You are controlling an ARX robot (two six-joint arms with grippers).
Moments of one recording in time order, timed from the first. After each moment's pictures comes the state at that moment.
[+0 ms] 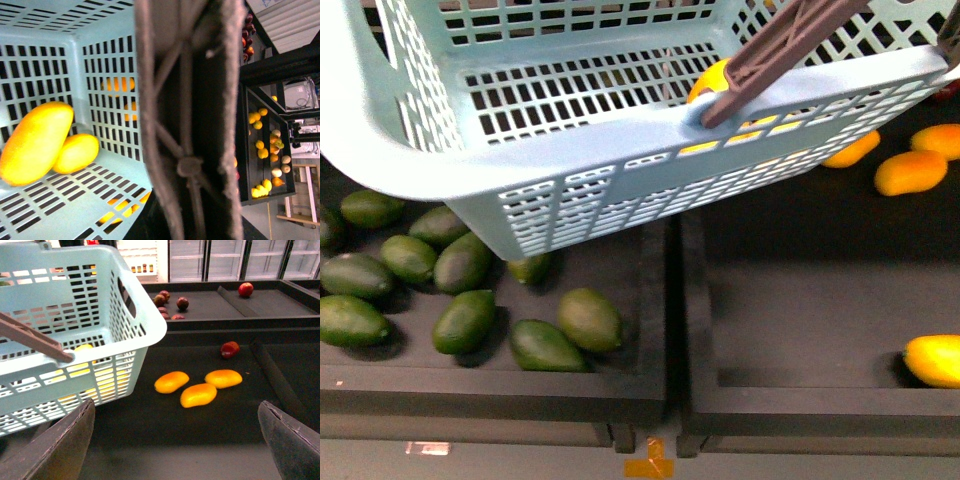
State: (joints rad) left arm -0.63 1.80 1.61 -0.26 0.05 -0.98; right arm 0.00 0.00 0.02 0.00 0.00 0.00
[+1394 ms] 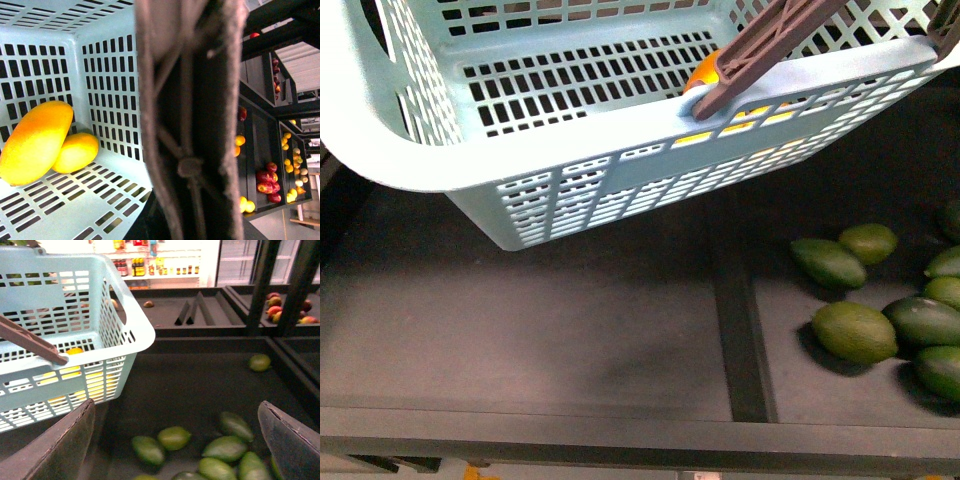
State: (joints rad) left arm -0.62 1.80 1.61 -0.26 0.05 -0.97; right arm 0.00 0.00 0.02 0.00 0.00 0.00
